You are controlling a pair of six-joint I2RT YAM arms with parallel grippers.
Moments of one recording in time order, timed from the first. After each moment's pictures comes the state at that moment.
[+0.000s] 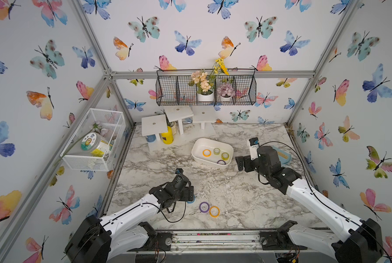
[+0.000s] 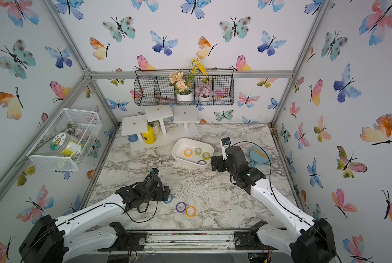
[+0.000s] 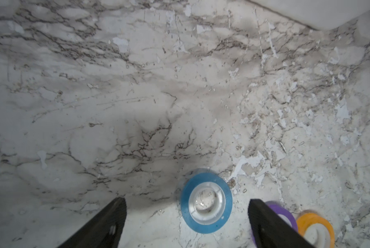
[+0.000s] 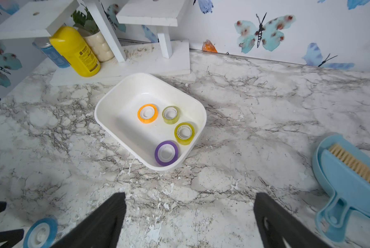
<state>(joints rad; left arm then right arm) -0.75 1.10 0.53 -0.45 -0.14 -0.62 0.56 1.10 0.82 -0.28 0.15 0.19</state>
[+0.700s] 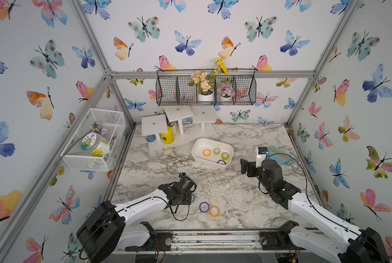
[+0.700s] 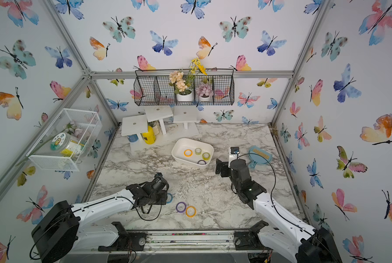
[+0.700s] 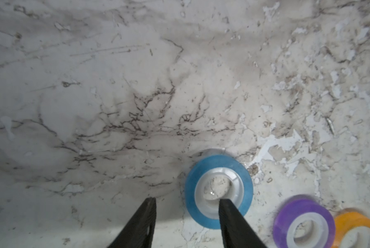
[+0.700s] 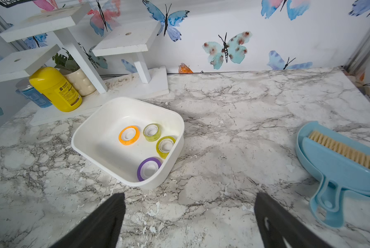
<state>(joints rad) -0.80 1.25 0.57 -0.52 -0.14 -0.67 0.56 1.00 0.57 0.03 0.28 0.27</state>
